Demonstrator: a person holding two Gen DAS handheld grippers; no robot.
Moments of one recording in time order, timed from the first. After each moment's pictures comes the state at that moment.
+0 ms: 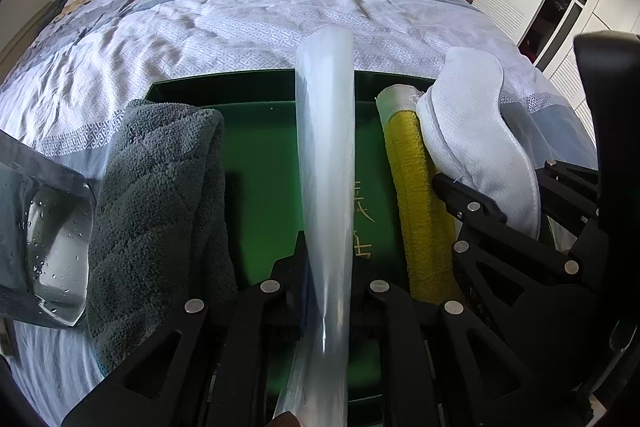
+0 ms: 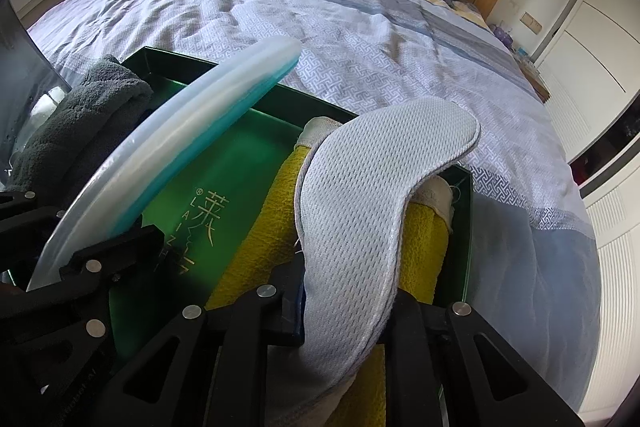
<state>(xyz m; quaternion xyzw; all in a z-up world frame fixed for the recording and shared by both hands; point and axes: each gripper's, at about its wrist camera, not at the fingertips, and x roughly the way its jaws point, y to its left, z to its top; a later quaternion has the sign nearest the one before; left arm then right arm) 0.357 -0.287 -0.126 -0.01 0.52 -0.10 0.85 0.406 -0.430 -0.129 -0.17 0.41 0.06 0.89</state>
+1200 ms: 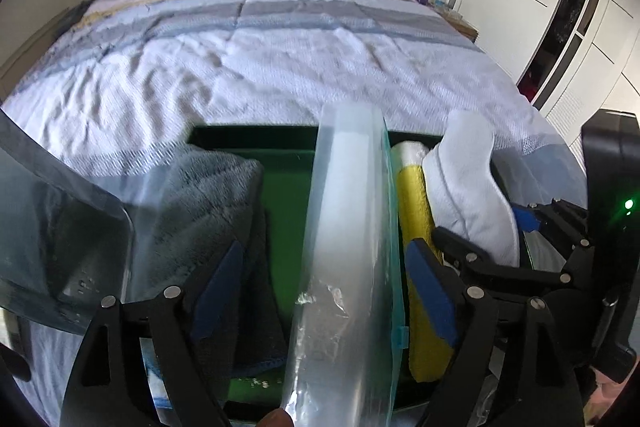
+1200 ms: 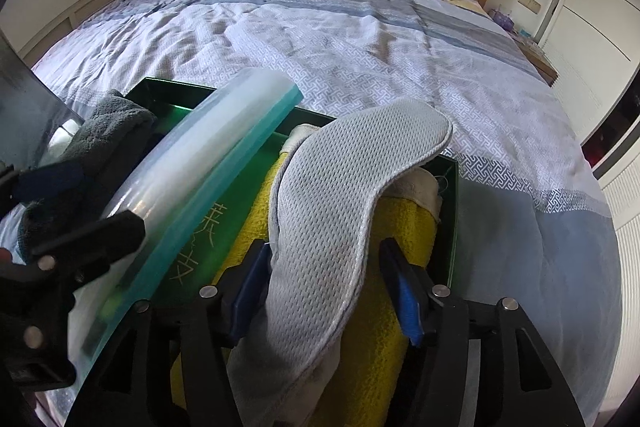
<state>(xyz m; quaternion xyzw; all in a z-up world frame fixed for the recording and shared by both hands) 0.352 -0.270 -0.090 -0.02 0.46 -0.08 0.88 0.393 -0.454 -0.112 -0.10 0.41 0.08 0.90</state>
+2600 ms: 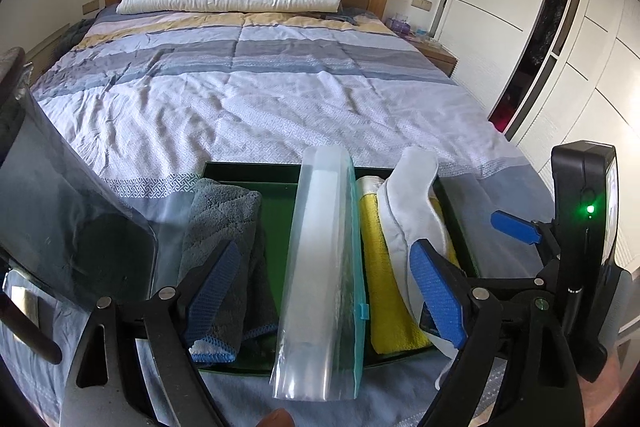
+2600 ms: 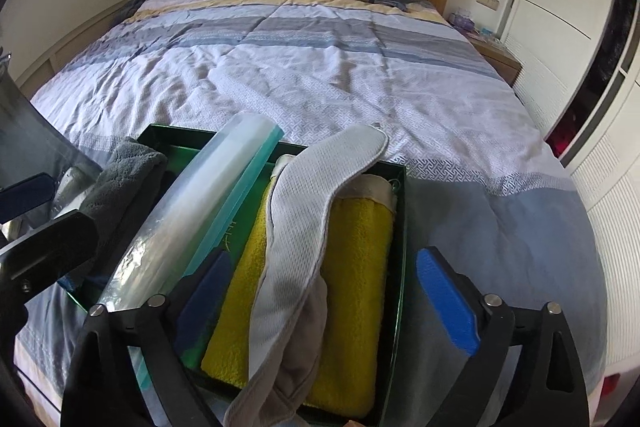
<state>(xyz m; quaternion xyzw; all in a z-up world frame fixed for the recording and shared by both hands) 0.318 -0.261 -0.035 -0.05 0.42 -0.10 0.90 0.334 -0.463 -0.064 -0.06 0.37 0.03 0.92</state>
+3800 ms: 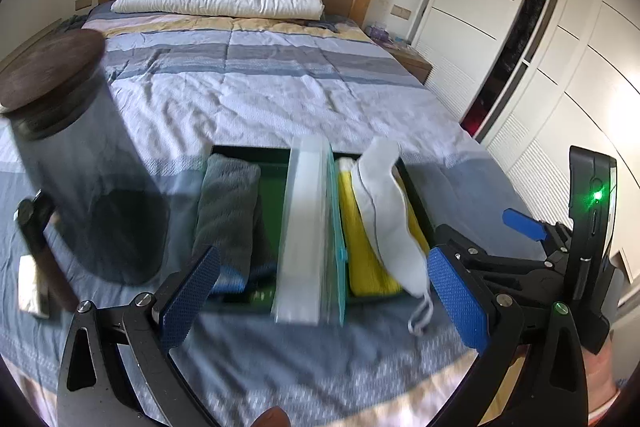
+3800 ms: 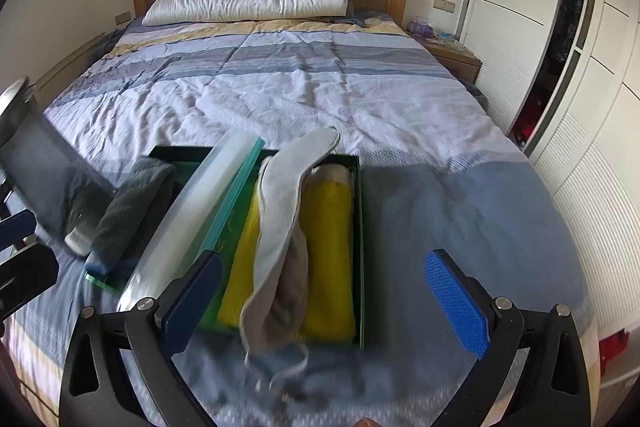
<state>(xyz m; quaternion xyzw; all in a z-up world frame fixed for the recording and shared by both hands) 0.248 -0.235 -0.008 -0.07 0.41 -0.14 0.90 0.231 -0.469 -0.029 -0.02 0.34 -0.02 0.94</state>
